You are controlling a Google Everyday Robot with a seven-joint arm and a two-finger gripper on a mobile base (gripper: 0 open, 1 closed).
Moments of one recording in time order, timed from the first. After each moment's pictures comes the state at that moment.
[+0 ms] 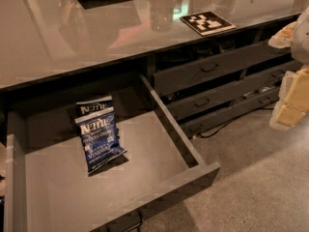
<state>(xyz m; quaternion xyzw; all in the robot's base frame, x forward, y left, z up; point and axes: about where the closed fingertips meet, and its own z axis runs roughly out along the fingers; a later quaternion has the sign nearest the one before) 0.438 -0.217 0.976 -0.60 0.78 -0.03 0.16</state>
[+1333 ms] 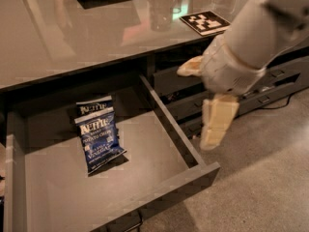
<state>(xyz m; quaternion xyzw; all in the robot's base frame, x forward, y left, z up) 0.442 -0.086 0.911 -0.75 0.64 0.09 0.18</state>
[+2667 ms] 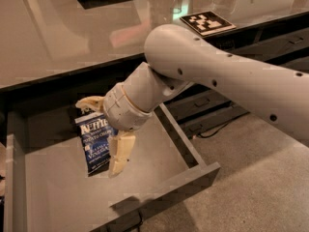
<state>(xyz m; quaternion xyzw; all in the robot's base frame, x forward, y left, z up) 0.416 0.137 0.835 -0.83 0.40 0.26 0.30</state>
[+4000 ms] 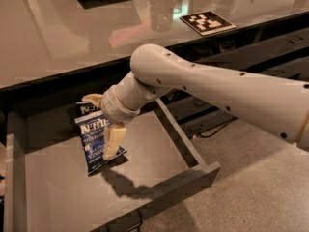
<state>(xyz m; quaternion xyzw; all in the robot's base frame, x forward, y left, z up) 0.501 0.166 0.766 -0.81 0.44 0.21 0.31</state>
